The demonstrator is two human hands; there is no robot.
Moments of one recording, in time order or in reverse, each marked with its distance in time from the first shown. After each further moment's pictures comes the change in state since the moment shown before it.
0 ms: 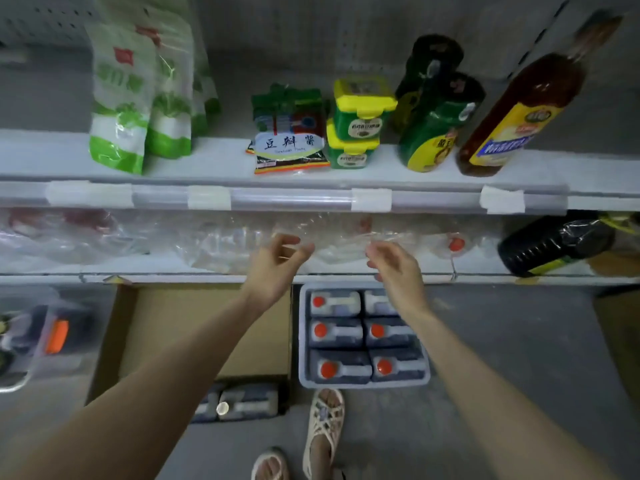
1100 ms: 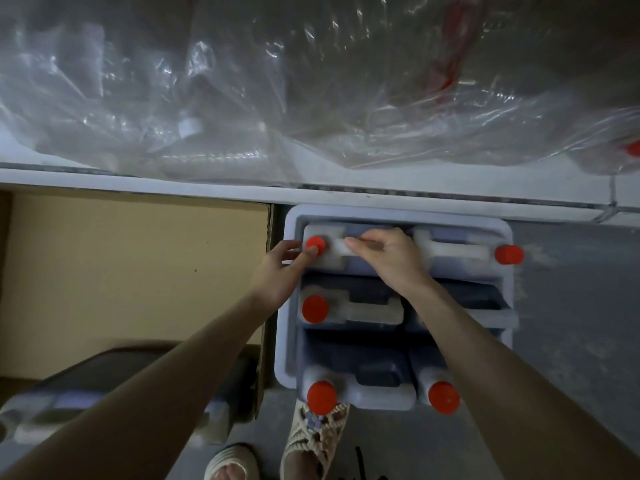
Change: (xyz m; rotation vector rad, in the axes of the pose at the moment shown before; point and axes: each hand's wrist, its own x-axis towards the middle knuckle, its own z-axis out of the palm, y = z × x) left_hand 0.164 -0.385 0.163 -0.057 -0.083 -0.487; right_hand 0.174 0.399 0.085 -0.464 -0.325 0.165
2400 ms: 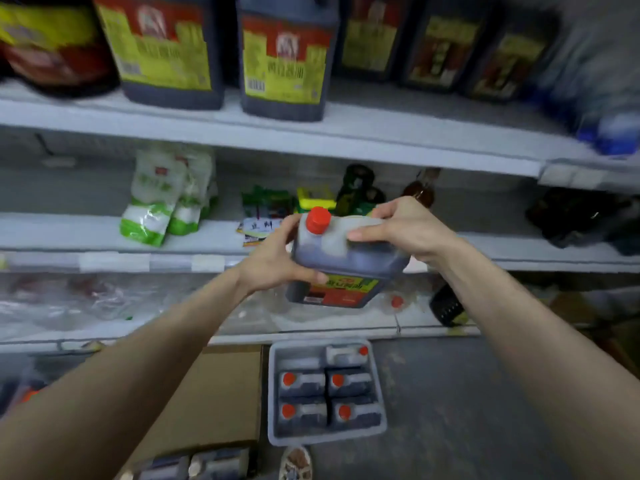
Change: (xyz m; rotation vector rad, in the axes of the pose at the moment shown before) left_hand -0.455 0.348 -0.132 0.183 -0.264 0.853; right_hand -0.419 -0.450 -0.311 0.043 0.174 -0.203
